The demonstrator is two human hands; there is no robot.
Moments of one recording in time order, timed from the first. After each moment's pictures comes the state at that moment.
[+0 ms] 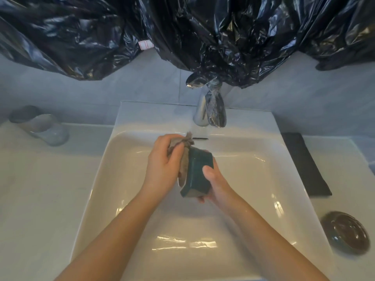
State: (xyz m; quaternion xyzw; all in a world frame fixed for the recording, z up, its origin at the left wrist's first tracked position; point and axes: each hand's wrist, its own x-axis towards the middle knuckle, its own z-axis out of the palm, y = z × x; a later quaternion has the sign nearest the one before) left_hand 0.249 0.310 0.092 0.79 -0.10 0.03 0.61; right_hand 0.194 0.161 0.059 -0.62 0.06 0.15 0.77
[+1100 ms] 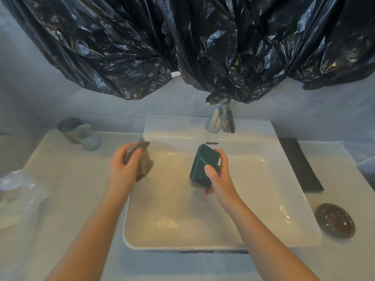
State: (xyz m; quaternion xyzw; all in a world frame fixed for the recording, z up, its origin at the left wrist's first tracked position) left_hand 0.226 0.448 0.138 0.75 0.05 0.06 0.65; right_hand 0.161 0.221 0.121 -0.67 0.15 0.04 0.72
